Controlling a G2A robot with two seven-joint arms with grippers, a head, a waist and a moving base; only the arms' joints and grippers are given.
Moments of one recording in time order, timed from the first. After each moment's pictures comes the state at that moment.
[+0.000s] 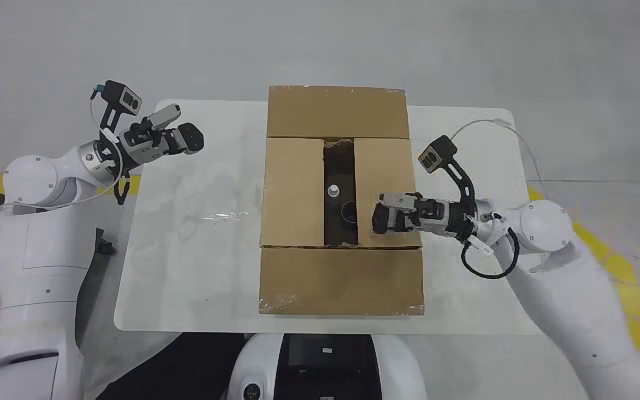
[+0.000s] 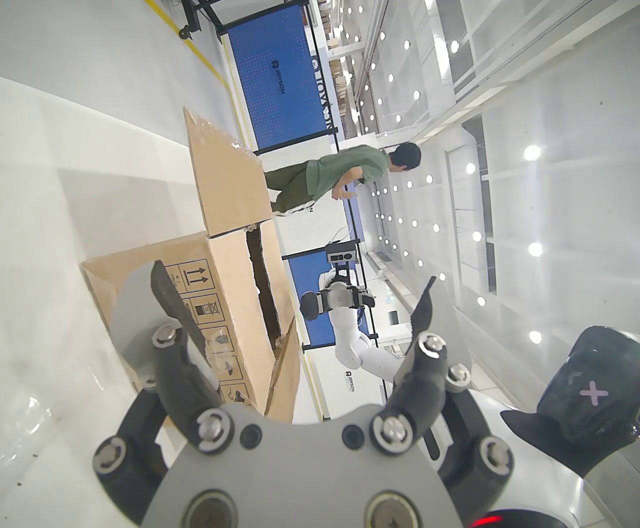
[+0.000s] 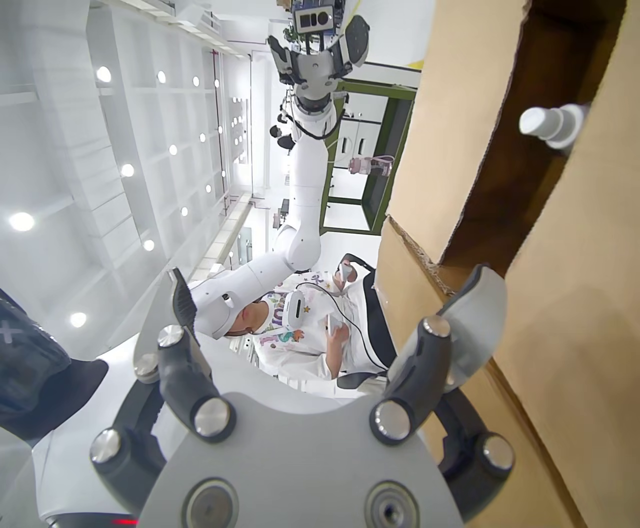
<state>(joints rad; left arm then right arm) 0.81 -0.97 -1.51 -1.18 -0.52 -0.23 -1.23 -0.99 -0.94 1.14 -1.72 0.62 -0.04 1.02</state>
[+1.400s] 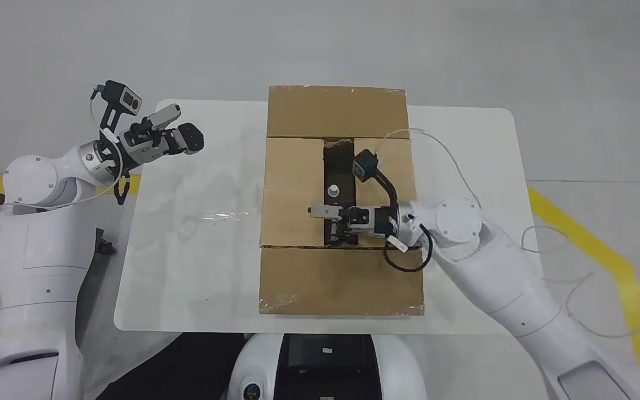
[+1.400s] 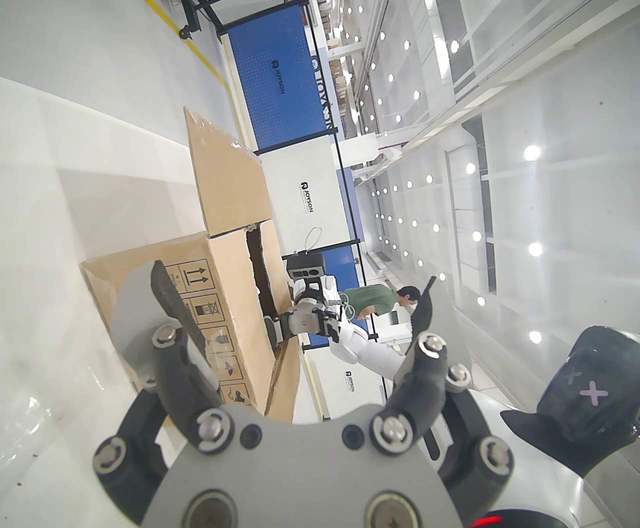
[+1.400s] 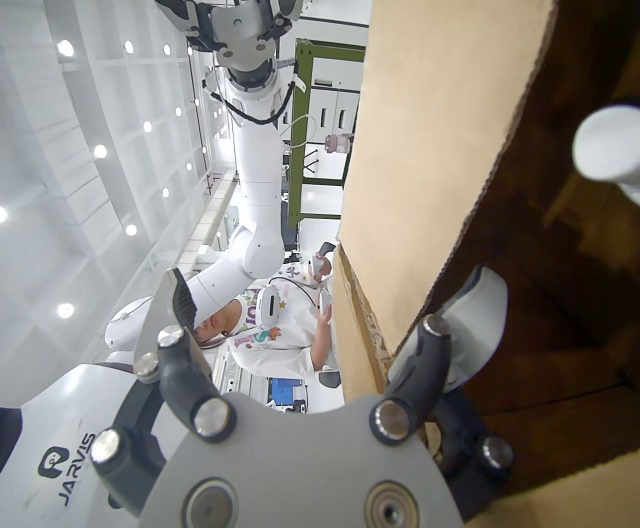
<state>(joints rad) 0.81 -0.97 -1.51 -1.18 -0.52 -0.23 -1.23 -0.80 -1.09 0.80 -1.48 0.53 -0.14 0.90</state>
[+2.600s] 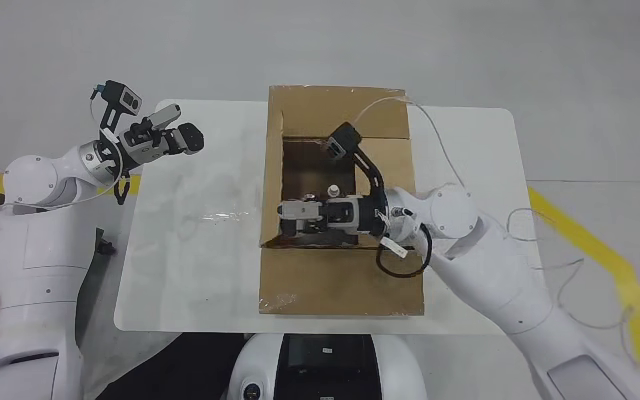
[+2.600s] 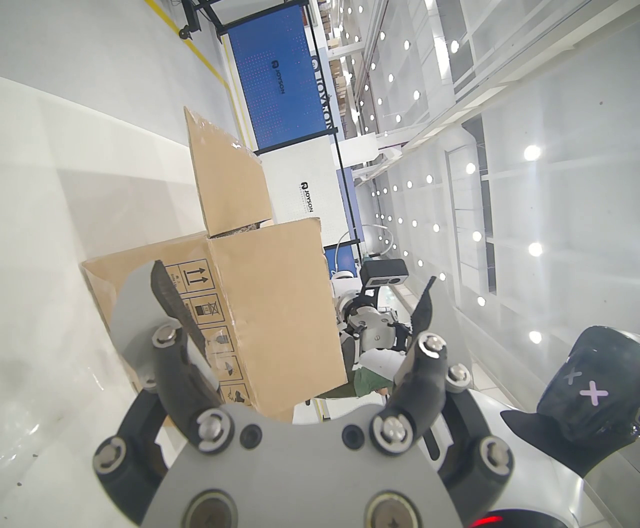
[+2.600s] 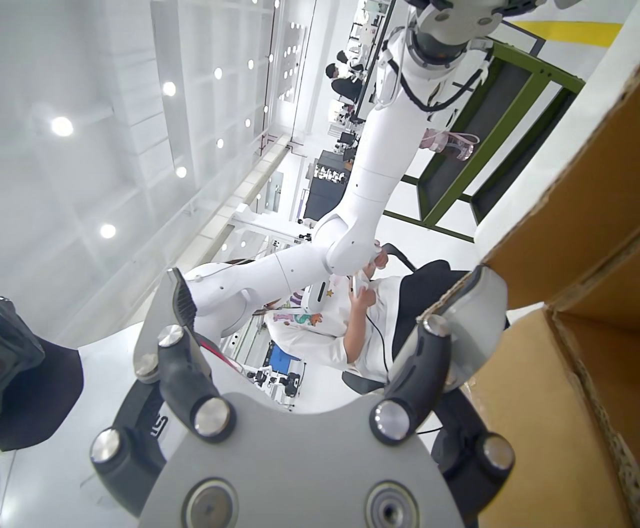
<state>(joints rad) 0.81 -0.97 -1.51 -1.18 -0.52 -0.23 -1.23 -0.73 -1.17 0.80 -1.67 0.62 -0.16 0.89</state>
